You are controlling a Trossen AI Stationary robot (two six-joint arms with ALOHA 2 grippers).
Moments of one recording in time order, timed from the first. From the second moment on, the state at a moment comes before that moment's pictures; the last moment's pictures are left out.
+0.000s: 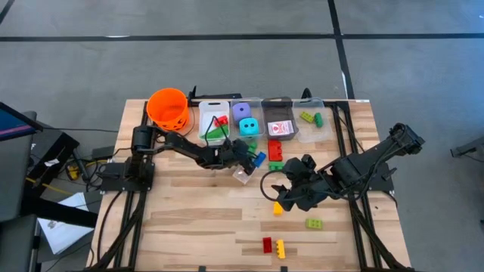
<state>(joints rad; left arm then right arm) 0.07 2.03 1.00 0.29 -0.44 -0.53 0.52 1.49 1.50 -1.04 0.61 0.99</state>
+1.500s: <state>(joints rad) 0.18 1.74 1.00 0.02 -0.04 0.09 0.50 1.49 1.50 -0.99 0.63 0.84</state>
